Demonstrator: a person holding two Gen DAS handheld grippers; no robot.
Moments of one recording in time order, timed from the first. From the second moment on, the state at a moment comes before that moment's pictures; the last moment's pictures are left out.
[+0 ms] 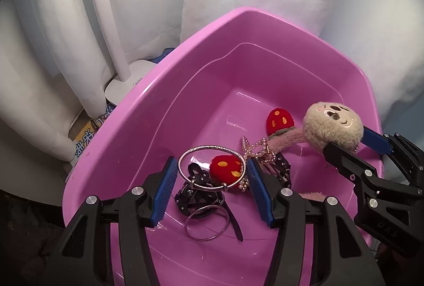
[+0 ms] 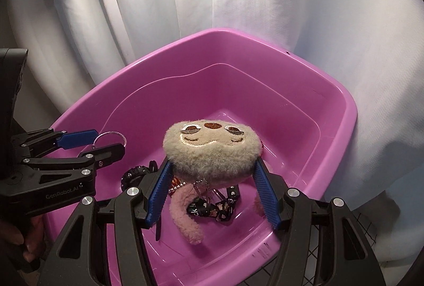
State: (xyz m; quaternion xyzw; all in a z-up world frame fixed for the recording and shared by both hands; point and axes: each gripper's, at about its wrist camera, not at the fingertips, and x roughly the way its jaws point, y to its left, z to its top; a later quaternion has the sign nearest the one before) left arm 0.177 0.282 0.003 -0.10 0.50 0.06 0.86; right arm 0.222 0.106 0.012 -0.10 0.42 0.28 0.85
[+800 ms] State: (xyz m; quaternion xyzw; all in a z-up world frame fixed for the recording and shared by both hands) left arm 0.172 0.287 0.000 -0.10 0.51 0.10 0.85; right arm 0.209 0.104 0.021 -0.12 0.41 0.27 0.86
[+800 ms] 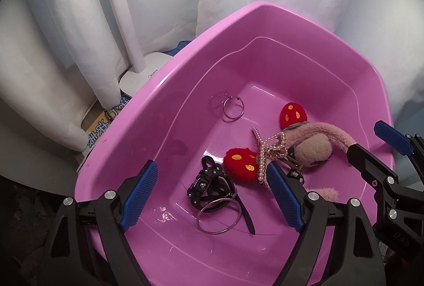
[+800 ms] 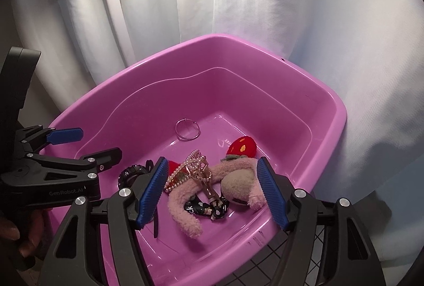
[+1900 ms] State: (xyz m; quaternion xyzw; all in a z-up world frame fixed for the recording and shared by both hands) left arm 0.169 0.281 0.006 -0.08 0.51 0.10 0.85; right arm 0.204 0.100 0.022 -0.13 0.40 0.27 0.87
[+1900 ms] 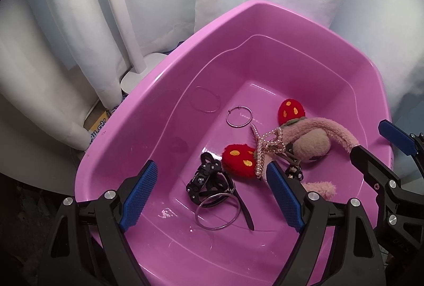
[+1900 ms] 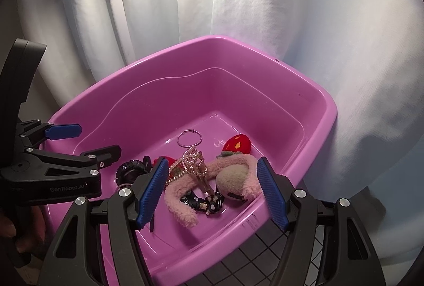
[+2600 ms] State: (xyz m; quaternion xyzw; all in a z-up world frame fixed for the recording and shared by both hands) left arm 0.170 0.280 0.009 -0.09 0.51 0.10 0.85; right arm 0.203 0.100 0.023 -0.13 0.40 0.27 0.87
